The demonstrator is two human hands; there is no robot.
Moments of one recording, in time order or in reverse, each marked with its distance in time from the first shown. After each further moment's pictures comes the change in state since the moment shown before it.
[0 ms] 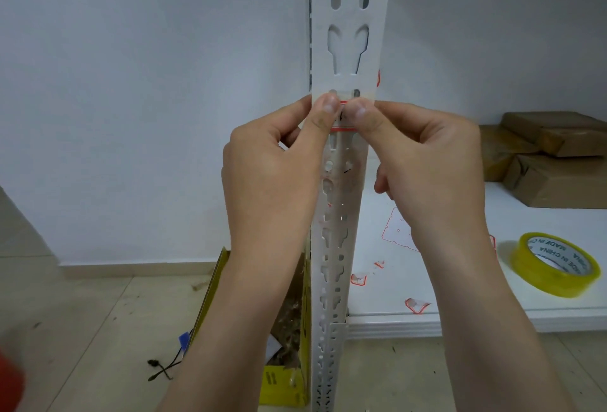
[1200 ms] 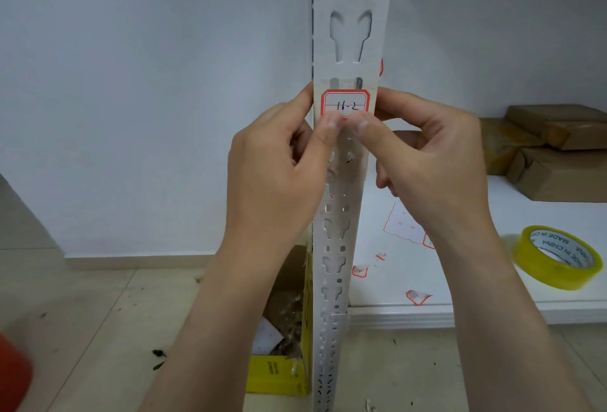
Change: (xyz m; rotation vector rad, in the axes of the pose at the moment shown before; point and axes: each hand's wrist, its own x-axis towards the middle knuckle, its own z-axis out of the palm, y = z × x) left_hand 0.003 -0.027 -0.006 0.234 -0.093 0.268; right_hand 0.002 0.014 -0.010 -0.044 -0.148 -0.148
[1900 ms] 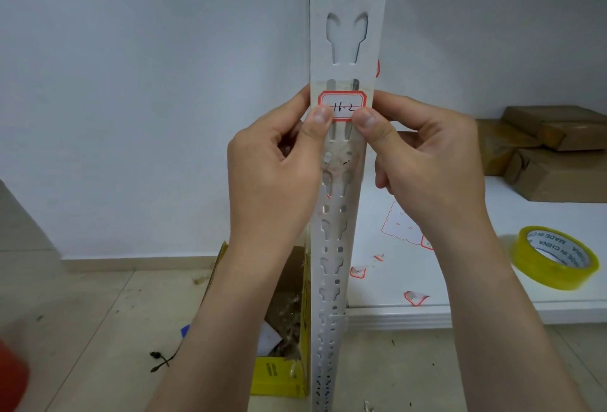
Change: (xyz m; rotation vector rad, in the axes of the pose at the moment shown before) left_hand -0.002 0.013 0.005 -0.253 0.065 -0.142; right_hand 0.003 0.005 0.000 -0.033 0.046 0.001
